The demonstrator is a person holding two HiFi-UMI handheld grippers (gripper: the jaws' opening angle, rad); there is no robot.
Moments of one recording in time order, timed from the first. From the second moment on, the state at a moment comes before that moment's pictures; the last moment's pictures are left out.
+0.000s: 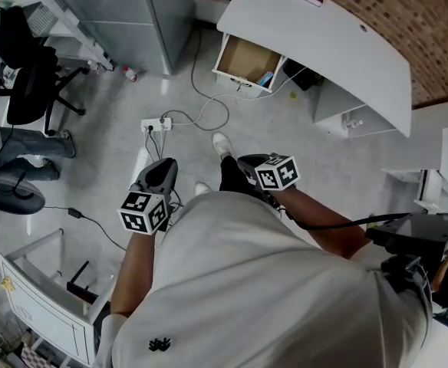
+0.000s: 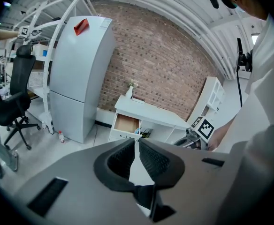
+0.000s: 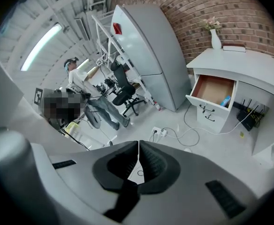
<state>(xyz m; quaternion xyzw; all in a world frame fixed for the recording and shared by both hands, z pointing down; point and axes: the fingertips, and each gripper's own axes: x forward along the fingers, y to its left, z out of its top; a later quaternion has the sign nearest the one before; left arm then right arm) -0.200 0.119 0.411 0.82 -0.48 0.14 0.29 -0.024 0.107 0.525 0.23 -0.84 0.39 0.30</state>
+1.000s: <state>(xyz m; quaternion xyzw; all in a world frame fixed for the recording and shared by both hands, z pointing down) -0.190 0.120 0.423 0.81 -0.47 0.15 0.31 -0.024 0.106 0.511 0.22 -0.86 0.34 0.31</state>
